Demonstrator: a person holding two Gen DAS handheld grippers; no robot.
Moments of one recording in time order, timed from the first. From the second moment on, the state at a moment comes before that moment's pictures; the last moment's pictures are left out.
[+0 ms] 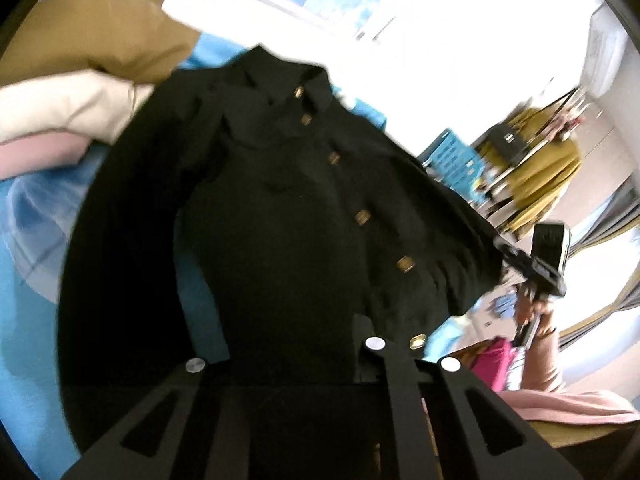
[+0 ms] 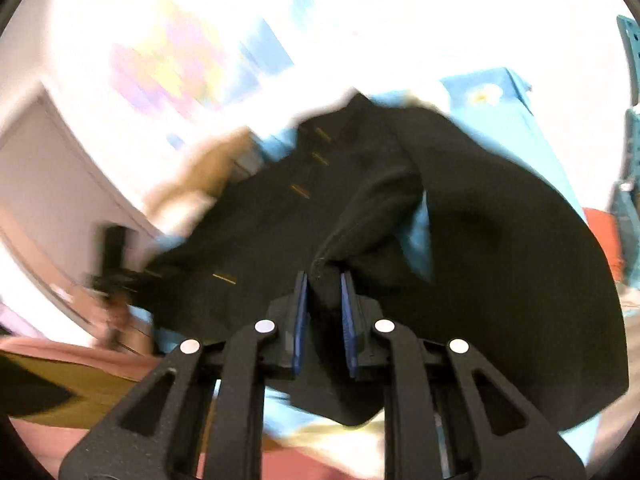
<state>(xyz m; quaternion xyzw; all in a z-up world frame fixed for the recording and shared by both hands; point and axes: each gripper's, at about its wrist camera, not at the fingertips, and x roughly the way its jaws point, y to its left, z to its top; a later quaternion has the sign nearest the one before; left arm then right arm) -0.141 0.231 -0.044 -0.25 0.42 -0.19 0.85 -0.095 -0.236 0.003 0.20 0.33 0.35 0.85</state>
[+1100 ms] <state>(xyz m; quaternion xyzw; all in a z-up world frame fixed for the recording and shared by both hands) -0.124 0.176 0.006 -0.07 0.37 -0.16 0.91 -0.063 -0.334 -0.038 0.18 0.36 0.17 0.90</state>
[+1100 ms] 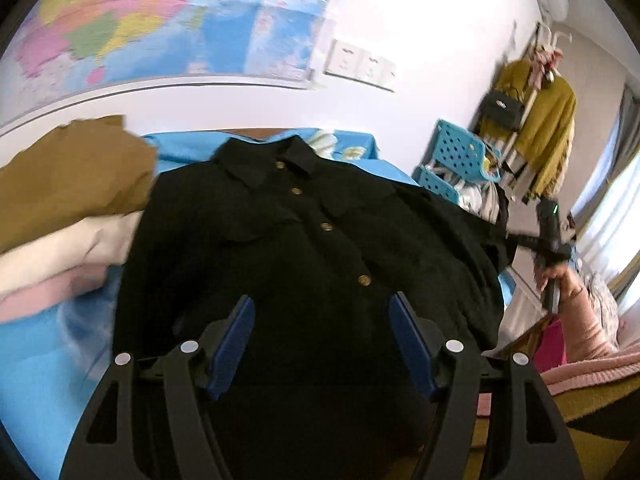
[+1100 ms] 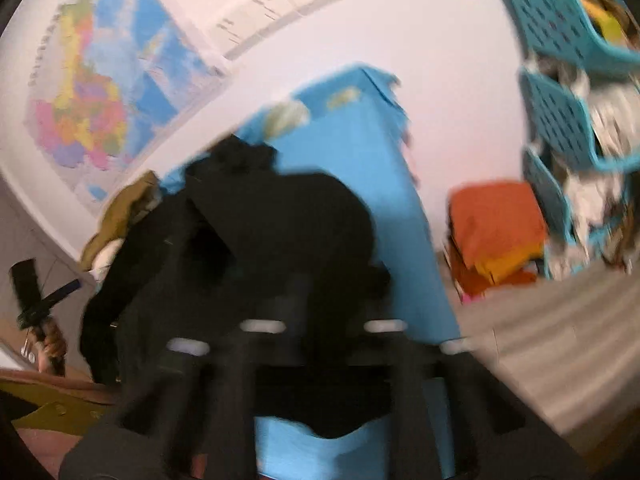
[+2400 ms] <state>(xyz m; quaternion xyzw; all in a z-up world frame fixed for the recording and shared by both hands) -0.035 0.166 0.000 -0.10 0.41 -0.23 0.88 0.093 -0.066 0.031 0.13 0.40 0.39 0.82</state>
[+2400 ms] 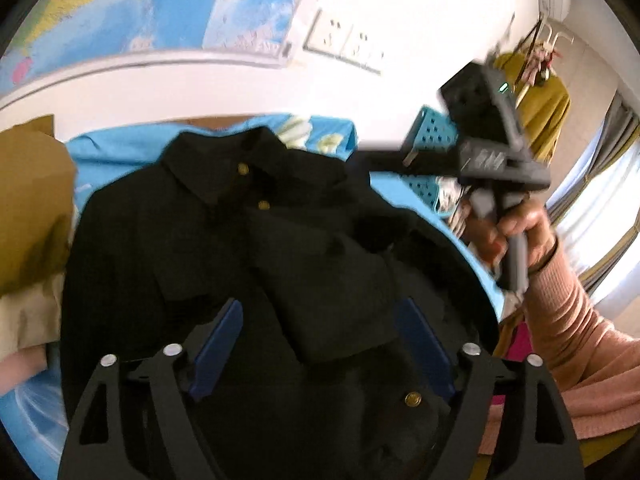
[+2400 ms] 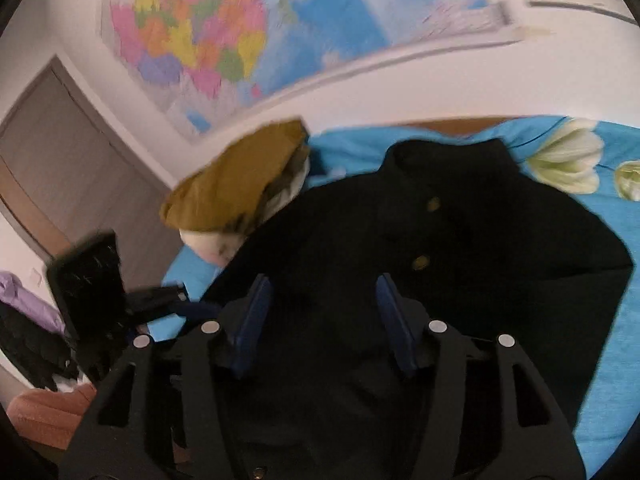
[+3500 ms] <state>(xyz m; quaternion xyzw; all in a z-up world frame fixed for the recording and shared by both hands) 0.021 0.198 -0.038 -0.09 0.46 -0.11 0.88 0.086 -0.234 -0.043 0.19 0.40 0.16 0.88</state>
